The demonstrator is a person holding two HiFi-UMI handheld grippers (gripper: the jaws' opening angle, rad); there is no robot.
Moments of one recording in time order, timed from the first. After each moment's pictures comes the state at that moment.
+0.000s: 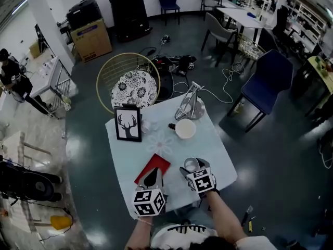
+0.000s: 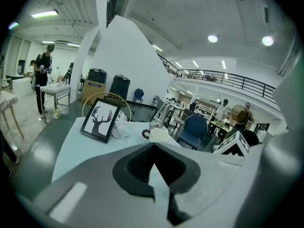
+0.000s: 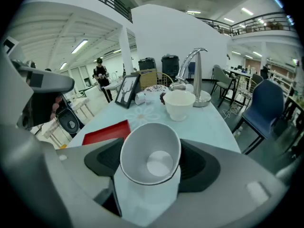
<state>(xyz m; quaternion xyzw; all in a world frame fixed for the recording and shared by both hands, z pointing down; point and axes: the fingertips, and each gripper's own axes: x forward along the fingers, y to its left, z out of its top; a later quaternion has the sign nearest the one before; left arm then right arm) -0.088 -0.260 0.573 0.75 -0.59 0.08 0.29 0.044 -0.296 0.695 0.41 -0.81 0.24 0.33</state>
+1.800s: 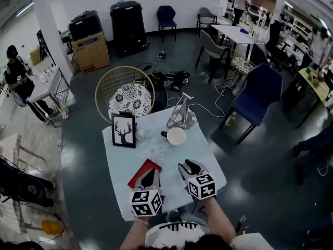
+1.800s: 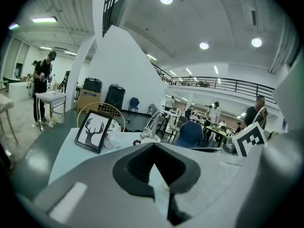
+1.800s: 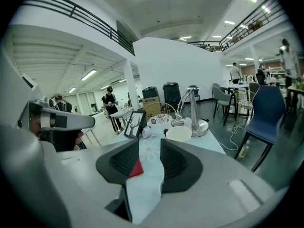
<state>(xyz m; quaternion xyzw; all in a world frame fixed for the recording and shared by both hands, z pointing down) -0.060 -0.251 0.535 0.77 -0.59 0.05 0.24 0.056 -0.292 0.588 0.43 -0.87 0.20 0.17</state>
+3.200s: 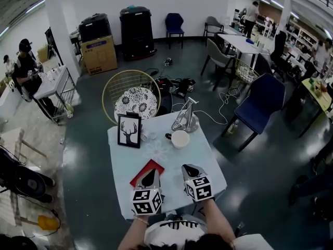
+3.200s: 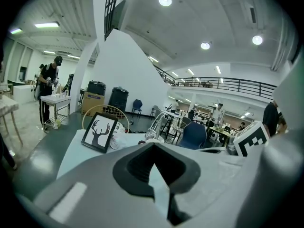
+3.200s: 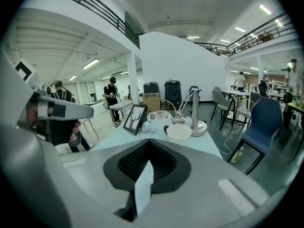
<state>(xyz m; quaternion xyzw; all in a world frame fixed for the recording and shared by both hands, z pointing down) -0.074 -0.240 0.531 0.76 -0.60 0.05 0.23 0.049 -0.281 0.591 0.43 -0.86 0.16 0.22</state>
